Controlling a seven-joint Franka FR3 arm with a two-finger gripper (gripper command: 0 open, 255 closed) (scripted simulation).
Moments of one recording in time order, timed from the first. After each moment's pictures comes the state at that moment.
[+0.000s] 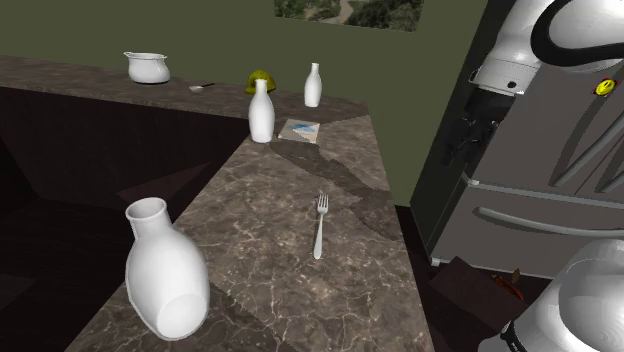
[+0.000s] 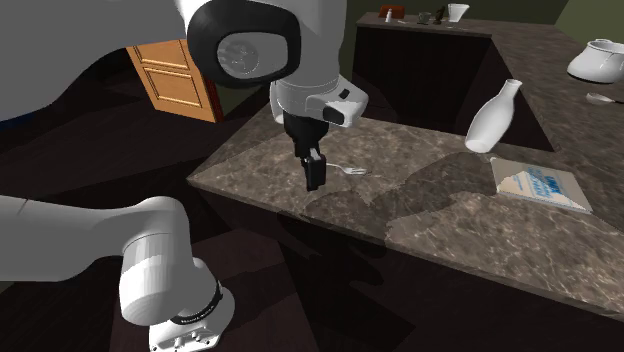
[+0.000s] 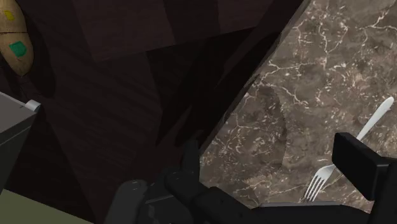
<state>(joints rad) -0.01 -0.80 -0.06 -2.38 0.09 1.60 0.07</state>
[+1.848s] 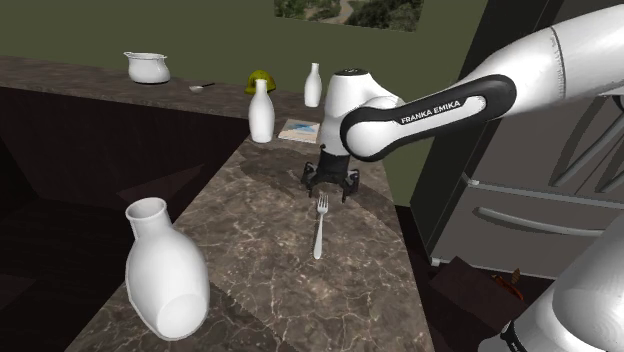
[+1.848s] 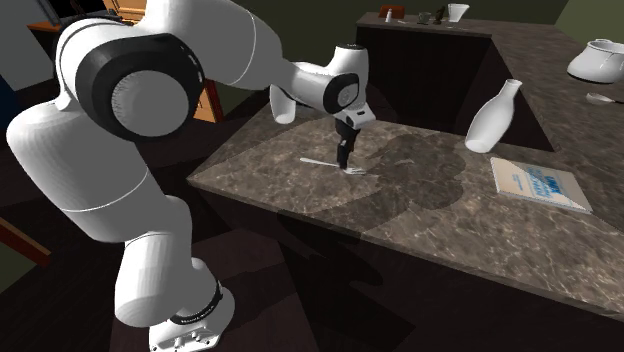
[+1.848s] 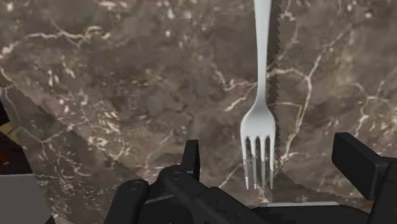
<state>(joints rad) -0.11 0.02 0.46 -2.11 -0.07 2.17 1.16</state>
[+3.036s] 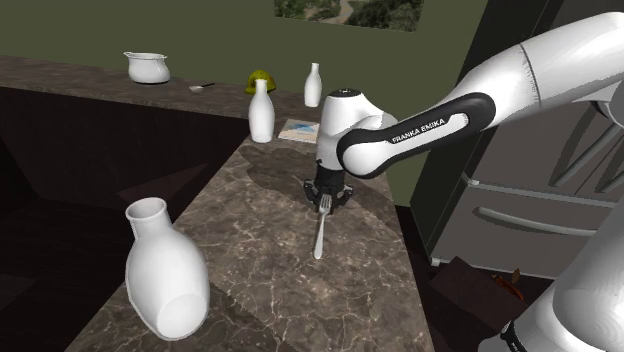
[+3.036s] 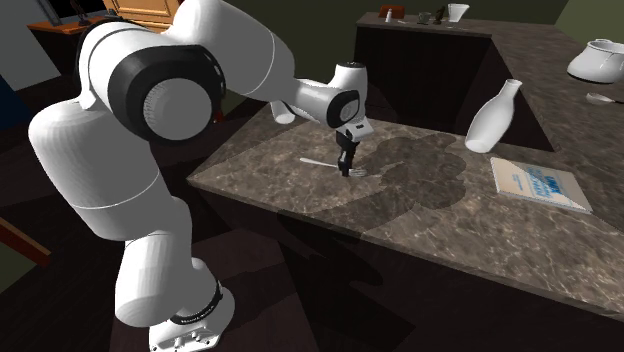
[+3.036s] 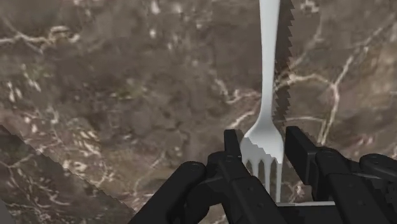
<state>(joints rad) -0.11 0.09 0.46 -2.14 -0.13 2.25 1.22</state>
